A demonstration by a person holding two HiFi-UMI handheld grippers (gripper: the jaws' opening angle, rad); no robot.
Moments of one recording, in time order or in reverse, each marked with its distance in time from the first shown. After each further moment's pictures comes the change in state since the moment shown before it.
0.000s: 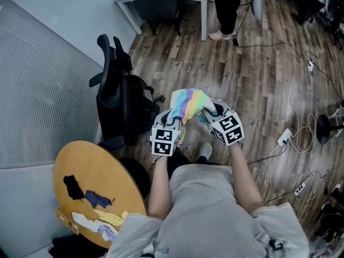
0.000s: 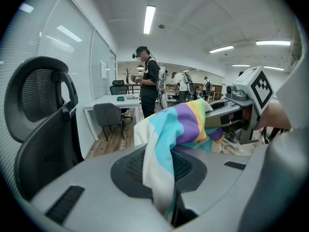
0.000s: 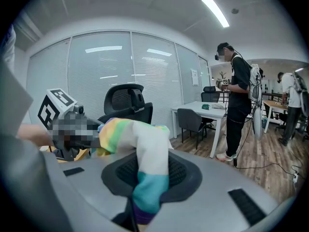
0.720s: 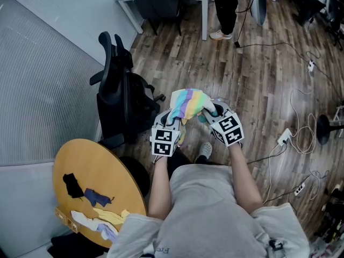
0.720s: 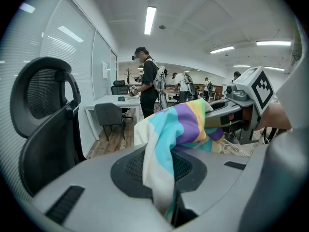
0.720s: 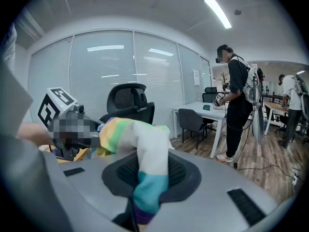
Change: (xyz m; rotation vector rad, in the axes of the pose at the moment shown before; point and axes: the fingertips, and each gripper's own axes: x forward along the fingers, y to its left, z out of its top) left arm -0.010 -0.003 -0.006 -0.007 -0.005 0.008; right arm -0.005 0.011 -0.003 -0.021 0.004 0.002
